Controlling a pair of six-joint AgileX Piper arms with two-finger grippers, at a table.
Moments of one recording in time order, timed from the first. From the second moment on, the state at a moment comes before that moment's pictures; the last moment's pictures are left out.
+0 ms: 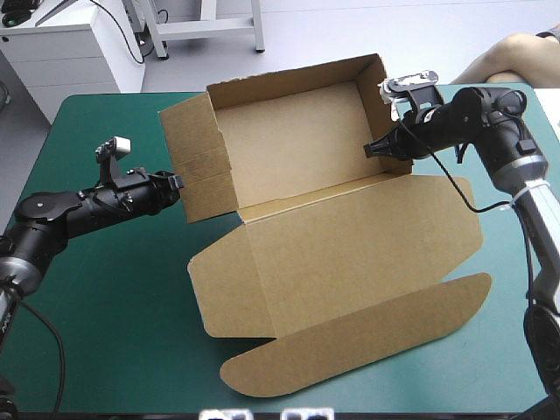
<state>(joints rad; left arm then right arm) 0.08 1.33 -0.95 -1.34 0.85 0.82 0.18 1.65 -1.70 0.22 1.04 -0.20</state>
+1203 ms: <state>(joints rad) 0.08 1.32 -0.97 -1.39 0.99 0.78 0.30 1.69 -1.70 0.04 1.05 -0.09</state>
